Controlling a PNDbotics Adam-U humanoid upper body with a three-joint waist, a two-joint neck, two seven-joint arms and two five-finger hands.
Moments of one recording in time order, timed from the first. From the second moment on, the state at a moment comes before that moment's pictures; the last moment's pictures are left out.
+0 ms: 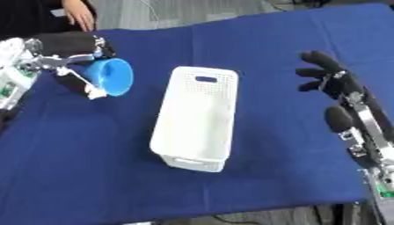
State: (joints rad) left arm -0.74 0.62 -0.24 -1.27 -0.77 -0.60 -0.42; right arm -0.17 -0.33 0.09 -1.95 0.19 -0.29 0.31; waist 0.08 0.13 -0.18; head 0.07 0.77
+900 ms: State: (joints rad) left arm -0.91 0.41 -0.26 -1.17 -0.75 -0.61 -0.48; right arm -0.17 -0.33 0.09 -1.94 0.19 -0.29 0.32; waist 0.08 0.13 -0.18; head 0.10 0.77
